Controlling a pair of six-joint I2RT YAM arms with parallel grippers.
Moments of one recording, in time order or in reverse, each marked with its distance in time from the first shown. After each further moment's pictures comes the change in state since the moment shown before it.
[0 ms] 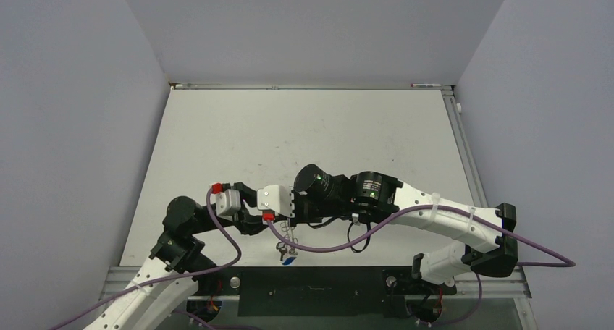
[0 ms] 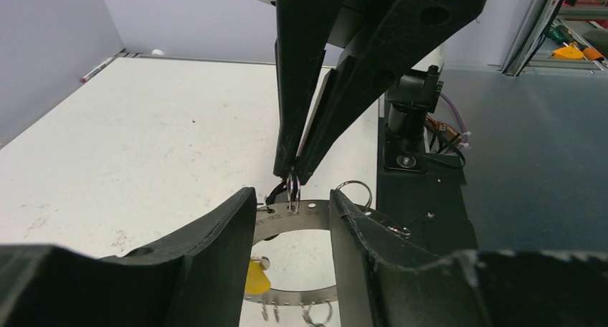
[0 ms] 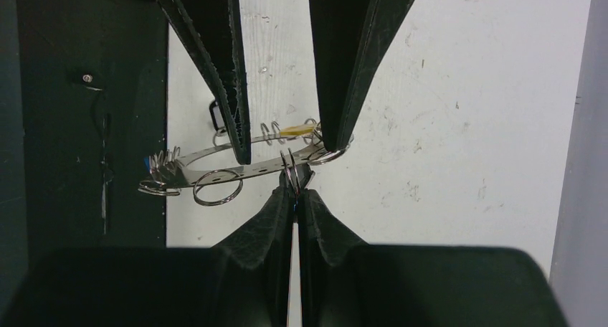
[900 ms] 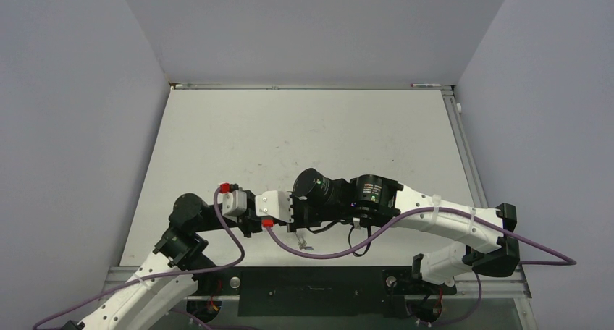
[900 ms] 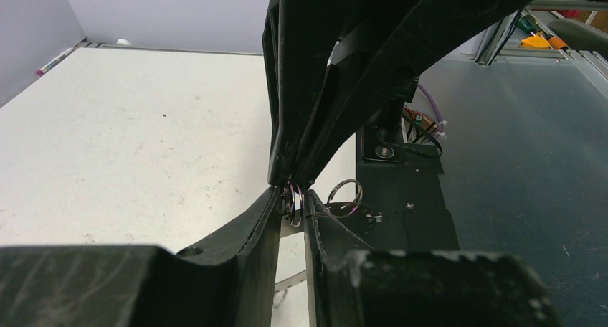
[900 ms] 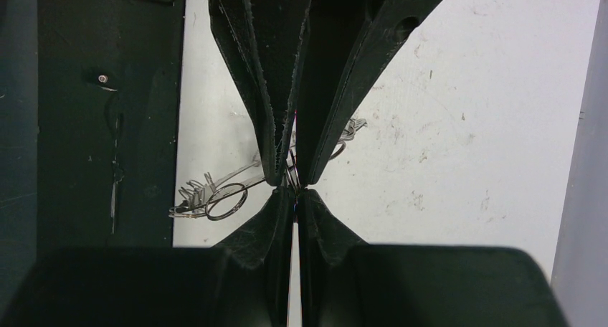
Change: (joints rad) left arm -0.048 0.054 0.000 0.017 0.031 -0.007; right arm 0.032 -0.002 0.000 0.007 -0.010 -0.004
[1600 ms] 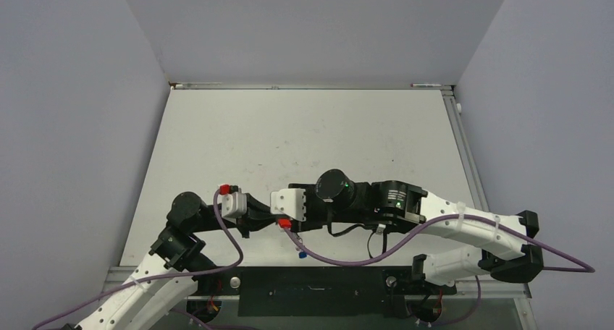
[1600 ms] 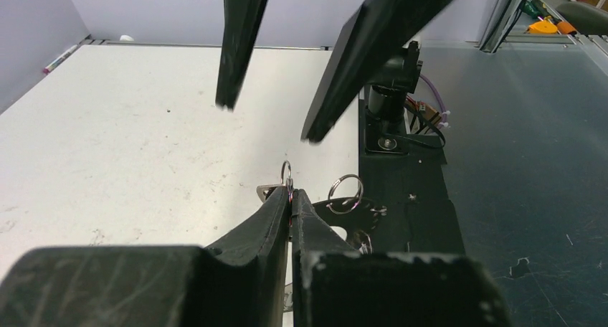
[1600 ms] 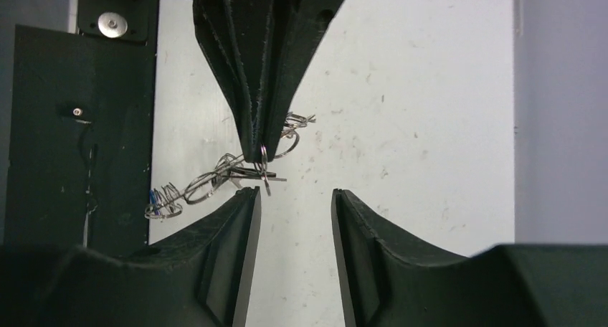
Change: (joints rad) left arm -0.004 -0.006 0.045 -0.097 0.003 0.056; right arm 0.006 -0.105 -0.085 0.115 0.041 -0.019
